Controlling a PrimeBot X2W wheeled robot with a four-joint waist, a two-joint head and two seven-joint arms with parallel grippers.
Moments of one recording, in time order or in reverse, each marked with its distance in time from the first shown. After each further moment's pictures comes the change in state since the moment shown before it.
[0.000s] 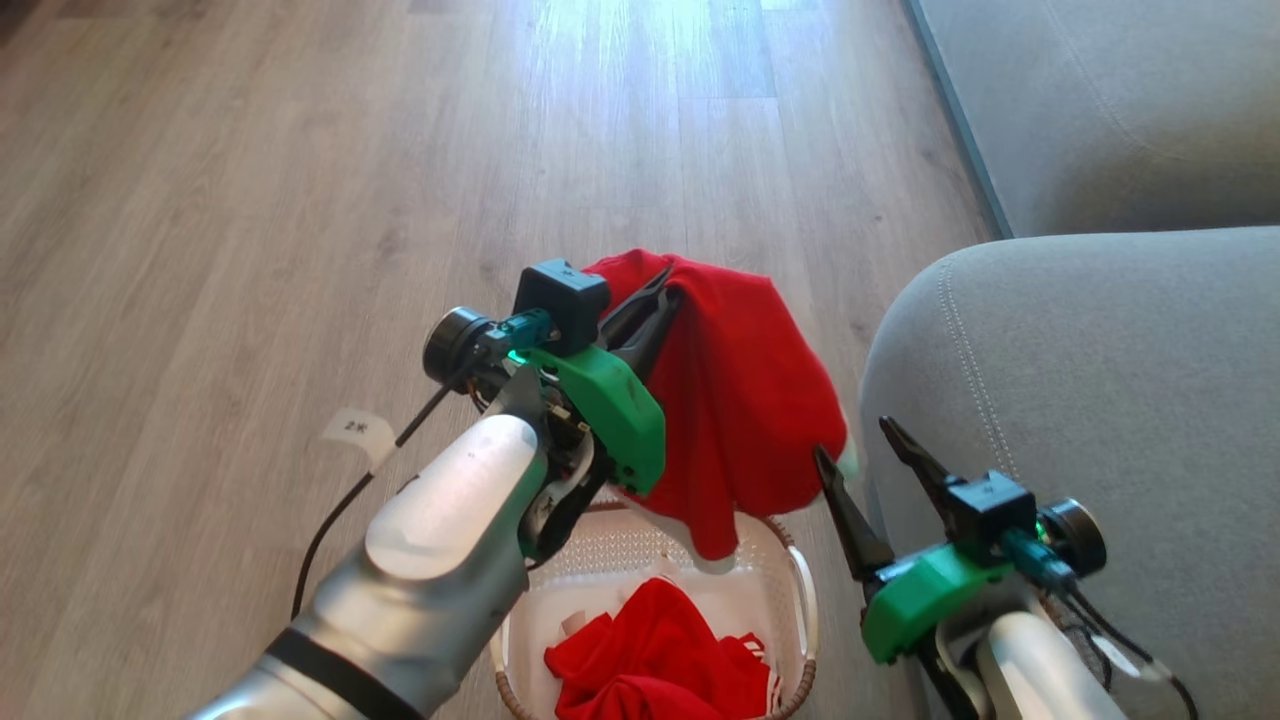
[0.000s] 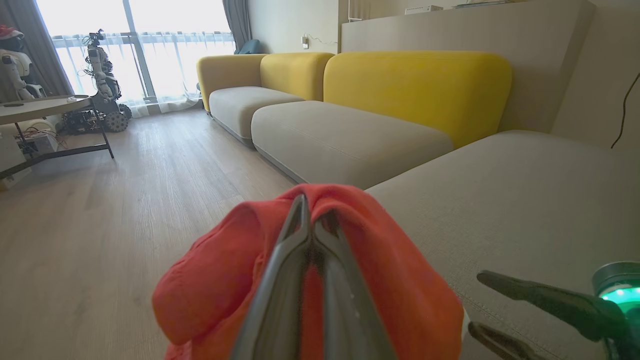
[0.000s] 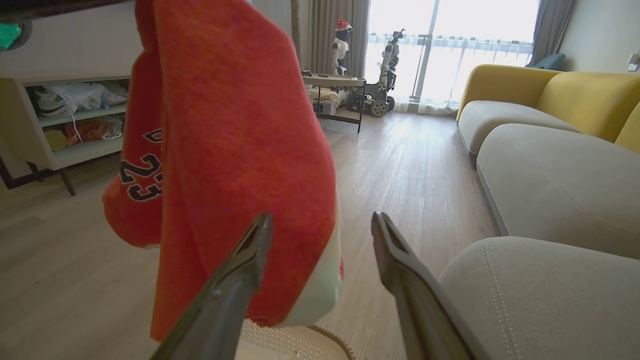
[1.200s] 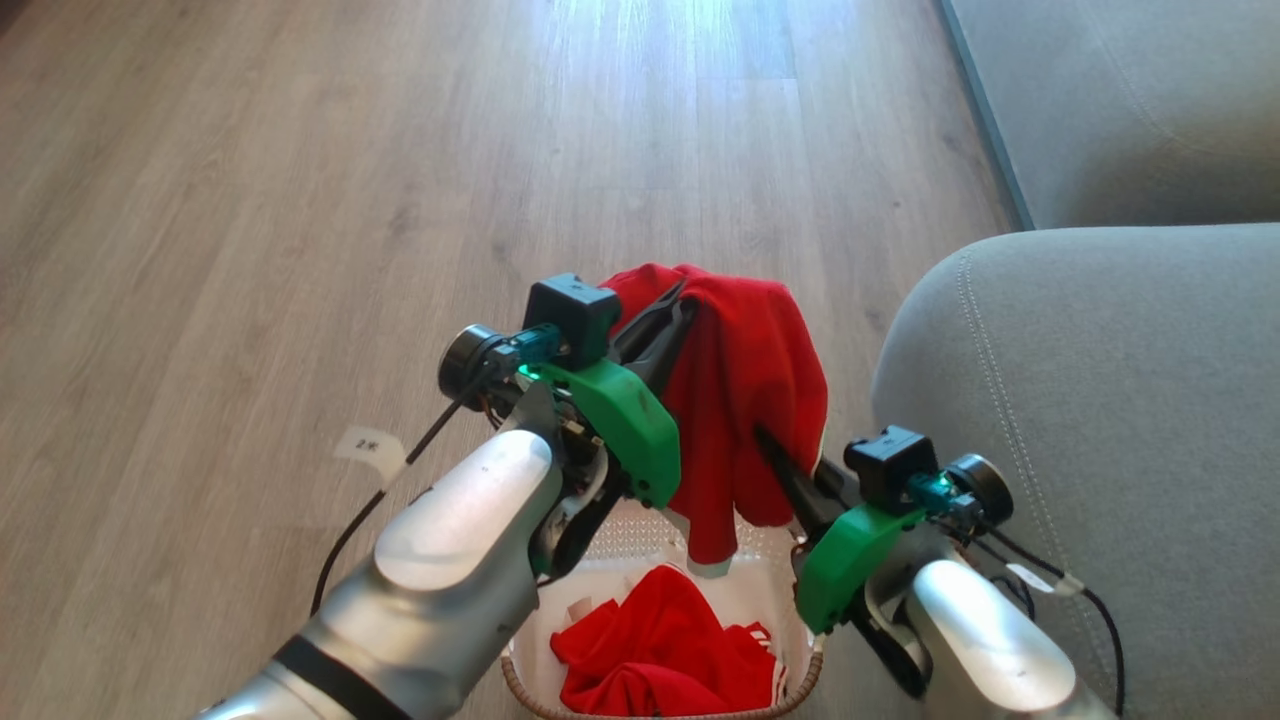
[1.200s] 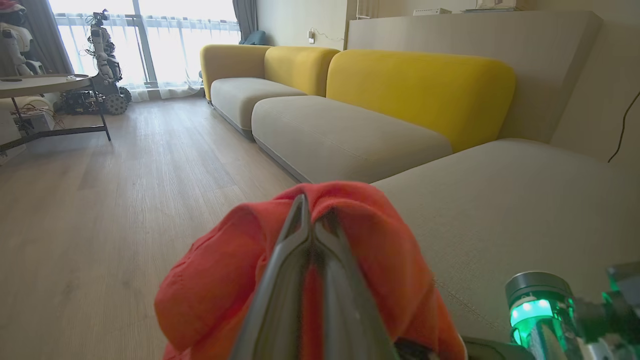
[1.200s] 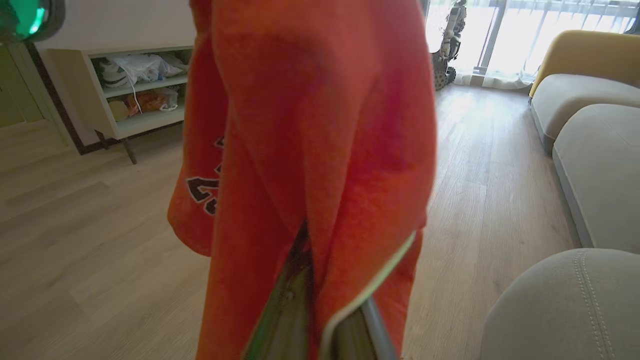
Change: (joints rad) left arm 0.006 0.012 -0.071 -0.041 -0.085 0.051 -0.016; right arm -0.210 -0.005 0.241 0.254 0.150 0.000 0.000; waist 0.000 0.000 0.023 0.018
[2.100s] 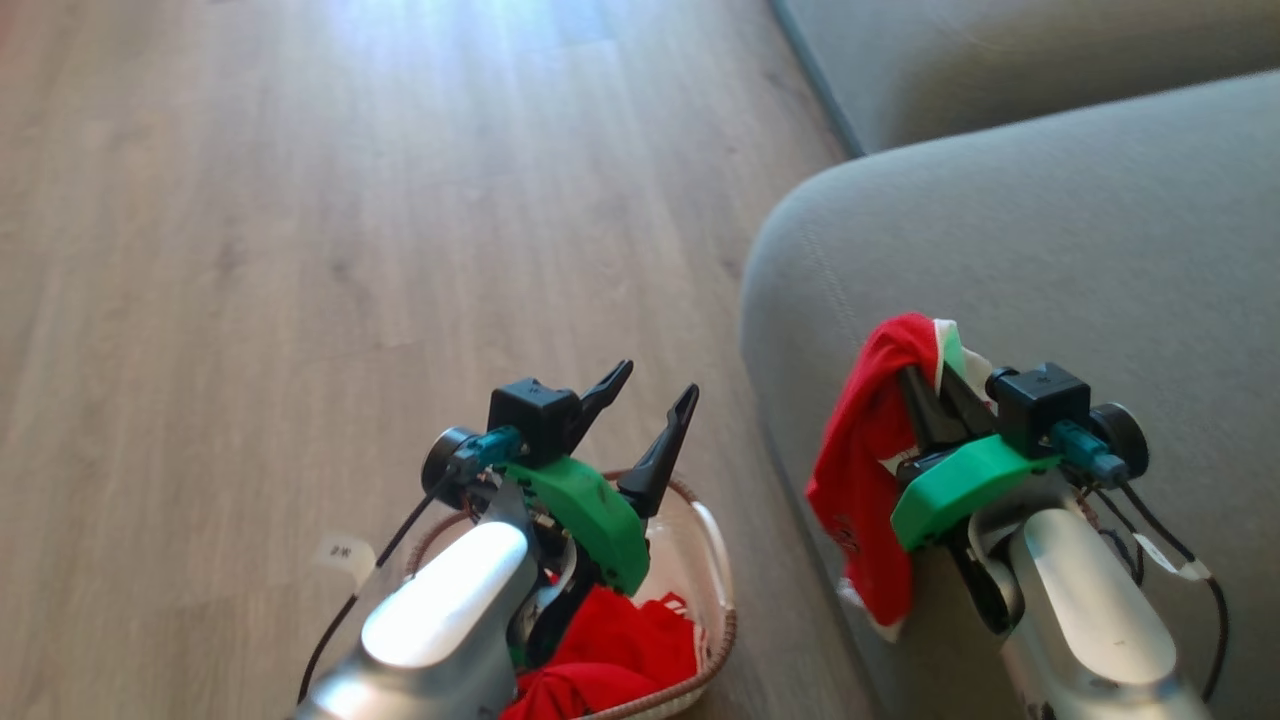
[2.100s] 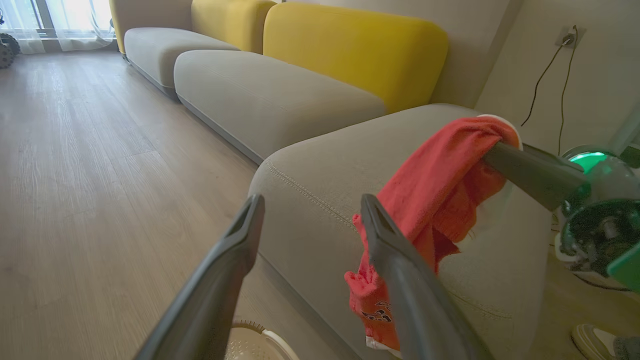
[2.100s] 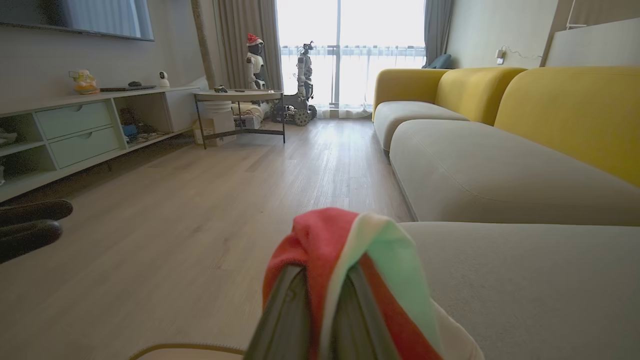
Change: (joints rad) left arm 0.130 0.027 -0.010 0.053 -0.044 -0.044 -0.124; right arm 0.028 -0.015 -0.291 -0.160 -0.100 0.000 0.000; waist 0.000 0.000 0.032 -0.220
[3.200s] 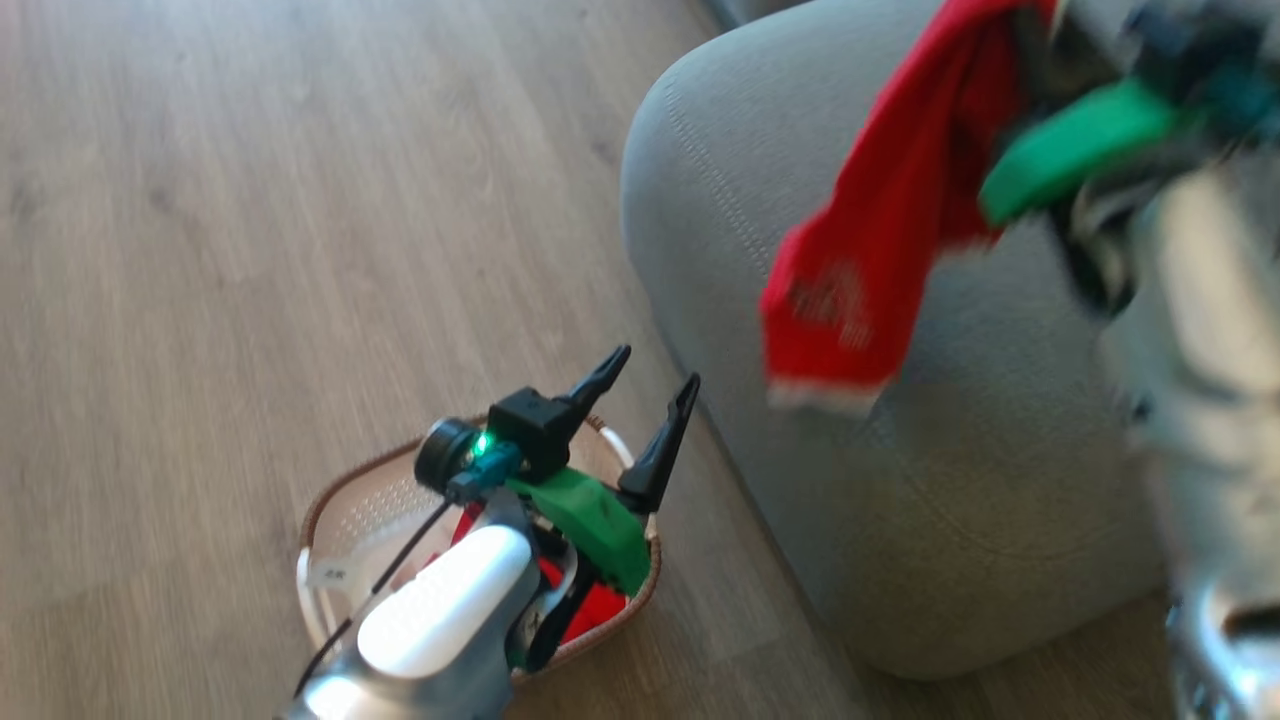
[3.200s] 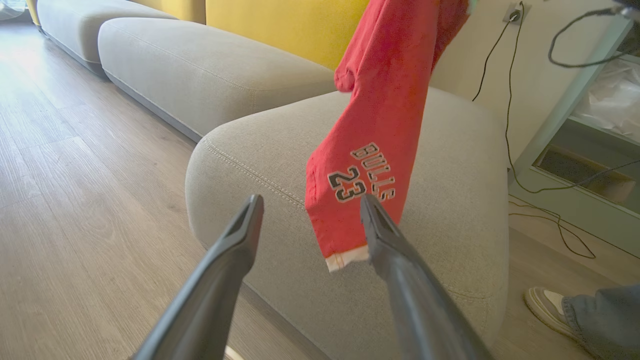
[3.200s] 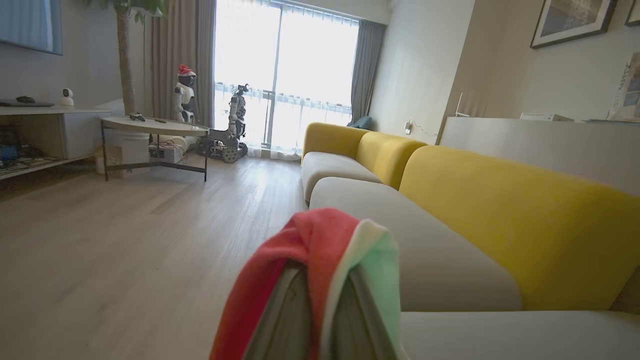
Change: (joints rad) left arm 0.016 0.033 -0.031 -0.074 0.050 0.063 -0.075; right arm -0.503 -0.096 -0.018 0.072 0.020 0.000 0.068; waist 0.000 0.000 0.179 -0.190
